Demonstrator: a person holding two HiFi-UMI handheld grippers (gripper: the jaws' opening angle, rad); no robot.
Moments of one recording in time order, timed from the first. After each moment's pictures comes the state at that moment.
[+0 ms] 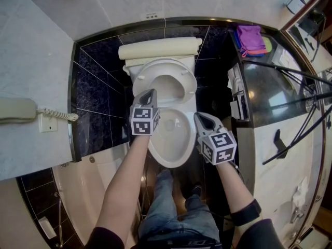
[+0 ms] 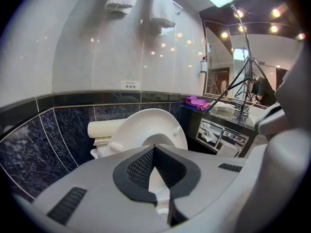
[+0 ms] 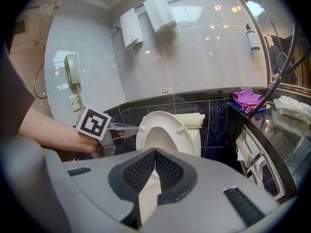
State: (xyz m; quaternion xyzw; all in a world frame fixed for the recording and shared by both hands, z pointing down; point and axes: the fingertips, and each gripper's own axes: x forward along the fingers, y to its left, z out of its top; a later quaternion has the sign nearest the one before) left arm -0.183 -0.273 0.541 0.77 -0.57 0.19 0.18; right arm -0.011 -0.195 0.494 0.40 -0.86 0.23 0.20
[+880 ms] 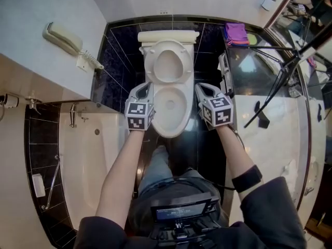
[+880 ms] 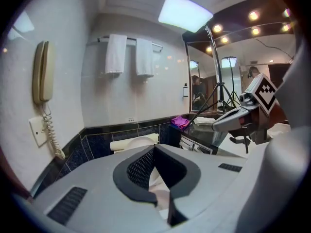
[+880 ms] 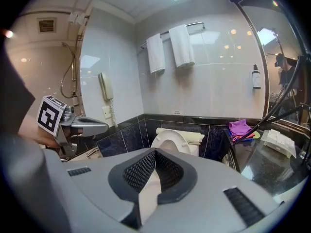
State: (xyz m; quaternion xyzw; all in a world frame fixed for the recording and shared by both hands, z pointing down) left arm -0.141 -0.039 0.342 0.76 -0.62 0.17 0.11; right arm 0.042 -0.081 0.351 0.36 -0.90 0.15 0.20
